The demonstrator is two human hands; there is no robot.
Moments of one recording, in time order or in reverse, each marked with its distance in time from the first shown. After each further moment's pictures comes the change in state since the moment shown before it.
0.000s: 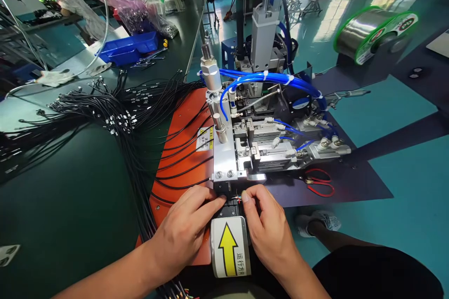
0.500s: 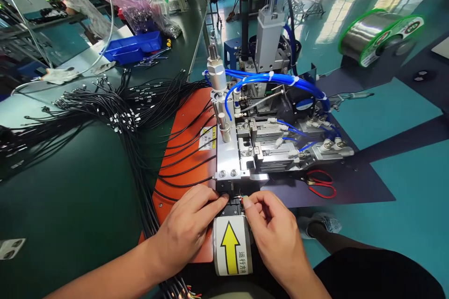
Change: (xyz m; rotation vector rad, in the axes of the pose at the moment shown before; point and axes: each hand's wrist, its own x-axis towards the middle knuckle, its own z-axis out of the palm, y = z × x) left_hand -0.001 -0.002 0.000 0.034 0.000 0.042; right_hand -0.010 -0.011 -0.003 0.039 0.069 0.104
